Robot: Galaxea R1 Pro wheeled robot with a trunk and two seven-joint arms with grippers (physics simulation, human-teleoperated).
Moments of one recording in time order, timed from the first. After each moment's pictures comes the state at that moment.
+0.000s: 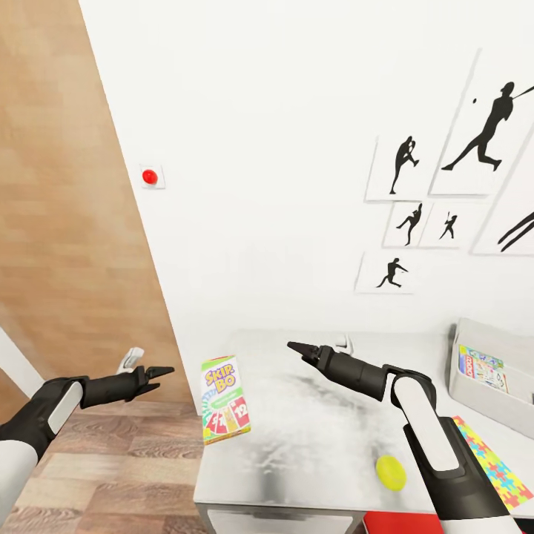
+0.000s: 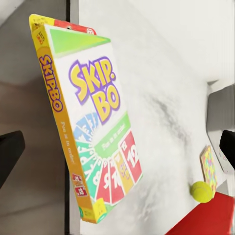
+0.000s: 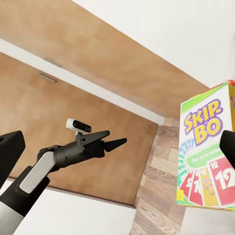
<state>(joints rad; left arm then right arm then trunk) -0.74 0.38 0.02 -0.60 0.47 0.82 -0.88 -0.45 -0.07 0.07 -1.51 -1.04 0.96 0.21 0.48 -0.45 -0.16</state>
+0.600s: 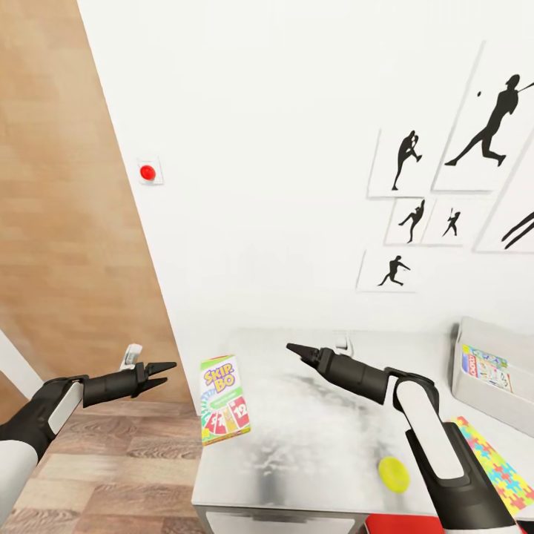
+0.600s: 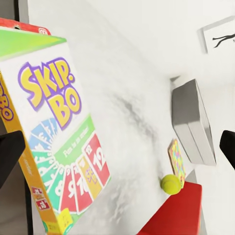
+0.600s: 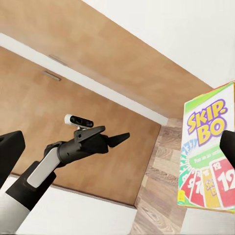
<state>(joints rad) -0.74 0.38 0.02 -0.59 0.46 0.81 -1.05 -0.43 -0.07 0.07 -1.55 -1.04 0.96 0.22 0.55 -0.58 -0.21</state>
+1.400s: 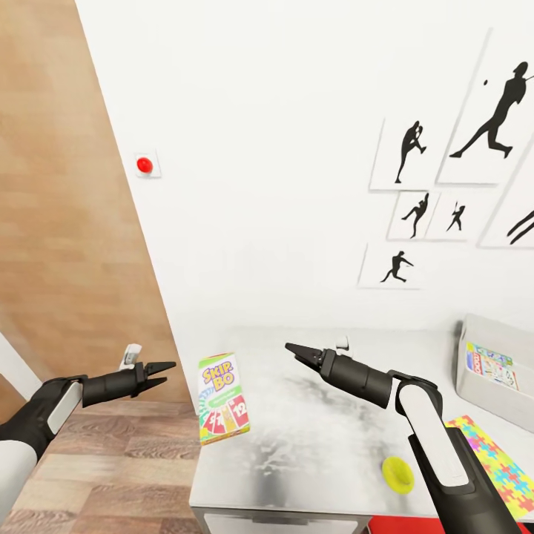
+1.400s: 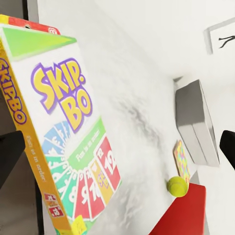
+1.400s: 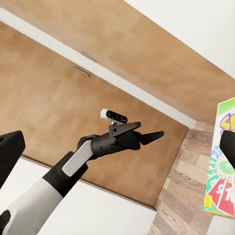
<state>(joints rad) -0.74 0.38 0.02 -0.59 0.46 0.82 -1.06 -0.40 -0.08 0.07 -1.58 -1.03 0.97 0.37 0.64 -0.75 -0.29</state>
